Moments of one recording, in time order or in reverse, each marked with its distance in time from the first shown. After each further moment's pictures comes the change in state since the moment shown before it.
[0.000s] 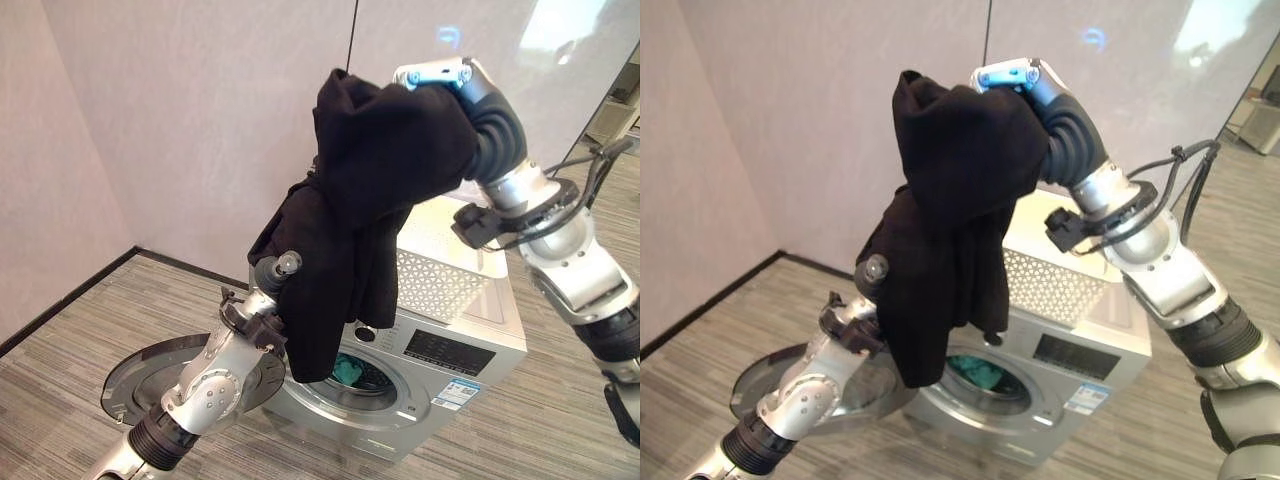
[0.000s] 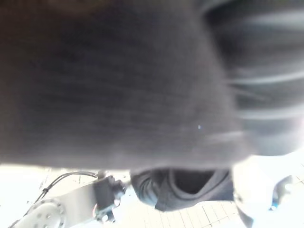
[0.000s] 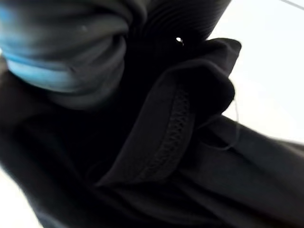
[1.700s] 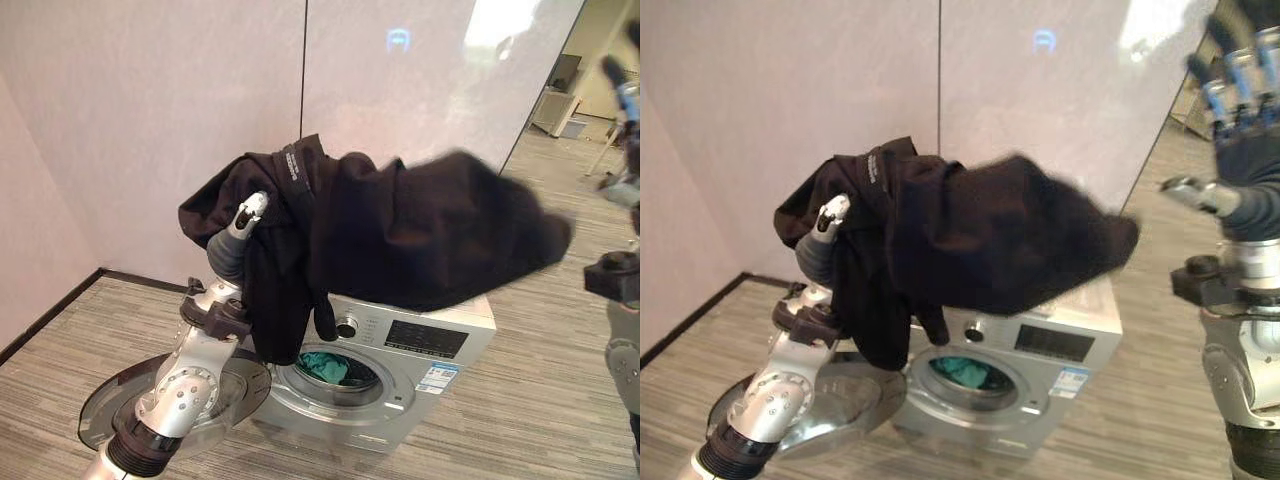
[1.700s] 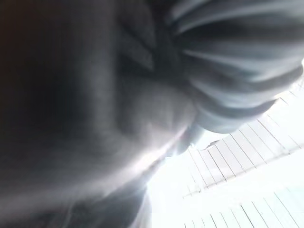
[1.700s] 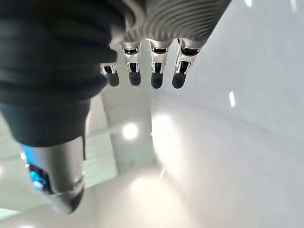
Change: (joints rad) left arm 0.083 0.000 0.229 -0.158 -0.105 -0.012 -0.035; right arm 0.570 0.115 -0.737 -0.102 0.063 -0.063 -0.100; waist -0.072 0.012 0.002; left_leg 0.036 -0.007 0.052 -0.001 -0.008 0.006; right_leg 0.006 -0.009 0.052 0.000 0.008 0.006
